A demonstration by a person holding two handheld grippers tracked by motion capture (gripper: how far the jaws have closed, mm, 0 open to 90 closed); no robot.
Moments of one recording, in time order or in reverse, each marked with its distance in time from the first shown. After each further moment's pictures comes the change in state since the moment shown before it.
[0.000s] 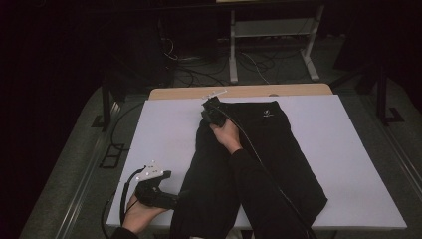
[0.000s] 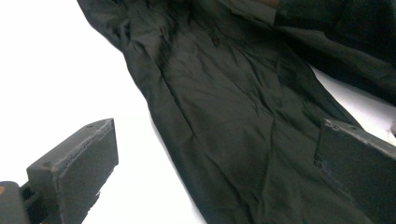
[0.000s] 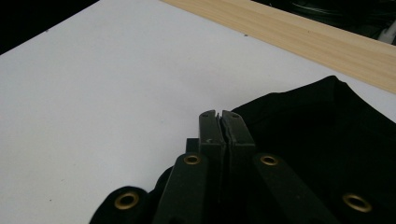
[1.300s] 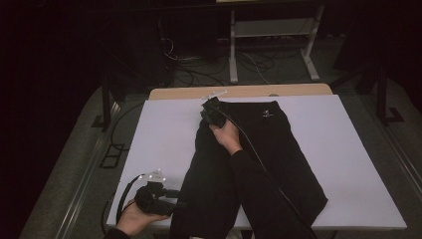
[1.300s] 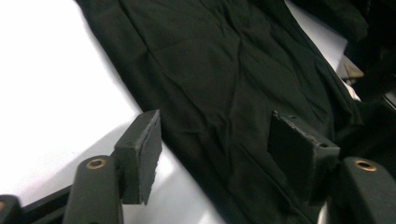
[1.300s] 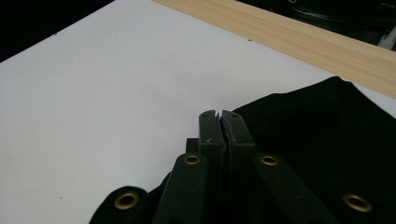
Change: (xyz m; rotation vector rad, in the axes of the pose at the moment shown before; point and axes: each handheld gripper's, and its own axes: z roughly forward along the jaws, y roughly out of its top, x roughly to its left) left arm 0.011 -0.015 0.005 0.252 -0.224 -0.043; right arm 0.004 -0.001 -0.005 -0.019 0.003 -0.008
